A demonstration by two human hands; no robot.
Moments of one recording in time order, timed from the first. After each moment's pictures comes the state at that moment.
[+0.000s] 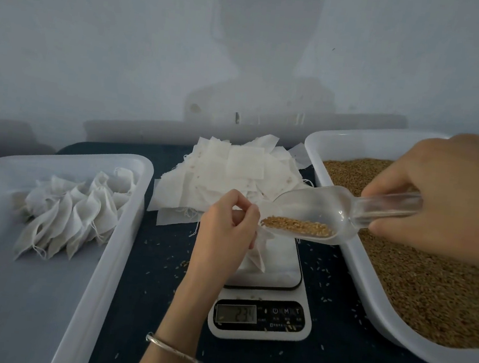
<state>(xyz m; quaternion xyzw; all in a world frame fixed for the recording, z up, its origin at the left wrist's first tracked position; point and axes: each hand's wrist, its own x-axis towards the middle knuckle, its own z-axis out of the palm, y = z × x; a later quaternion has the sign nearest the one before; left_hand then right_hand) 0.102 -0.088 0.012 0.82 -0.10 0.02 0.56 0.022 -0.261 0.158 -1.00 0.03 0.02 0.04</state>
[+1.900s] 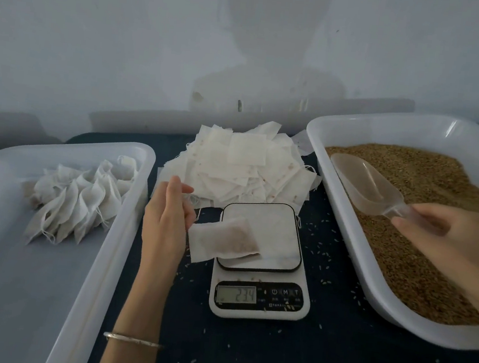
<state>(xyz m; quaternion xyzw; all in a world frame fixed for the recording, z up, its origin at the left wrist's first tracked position) 0.107 -0.036 -0.007 0.77 0.03 0.15 0.62 0.023 -0.343 0.014 -0.90 0.24 -0.12 0.35</state>
